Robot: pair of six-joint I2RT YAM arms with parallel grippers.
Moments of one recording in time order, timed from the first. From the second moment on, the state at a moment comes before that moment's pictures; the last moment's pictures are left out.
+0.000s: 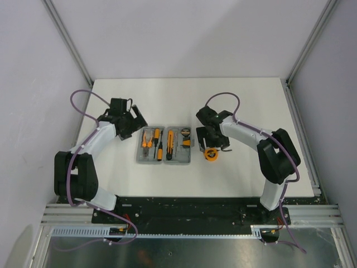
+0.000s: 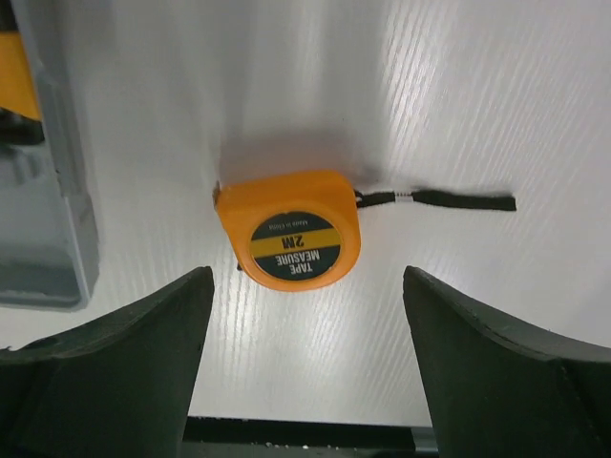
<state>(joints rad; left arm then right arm) -0.12 1.50 1.04 -0.47 0.03 -0.66 0.64 1.81 1.33 -0.82 0.15 0.45</state>
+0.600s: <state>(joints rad) -0.10 1.50 1.03 -0.47 0.03 -0.65 0.64 1.94 1.33 -0.80 0.11 0.45</state>
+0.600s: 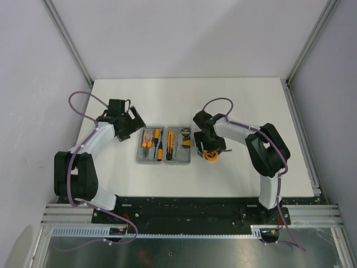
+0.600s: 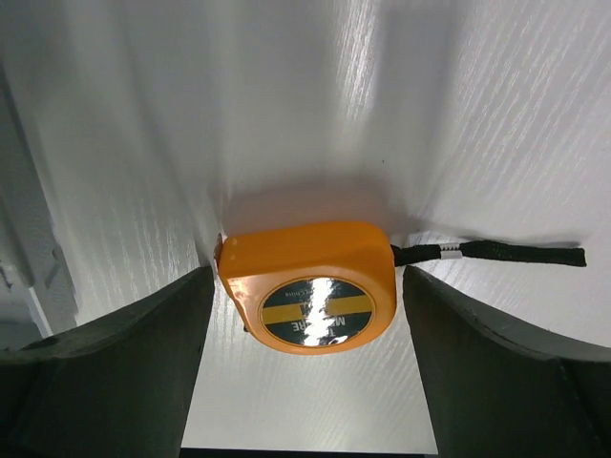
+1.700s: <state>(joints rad) -0.04 1.53 0.98 -0.47 0.09 -0.68 0.79 1.94 1.77 -0.63 -0.41 0.25</state>
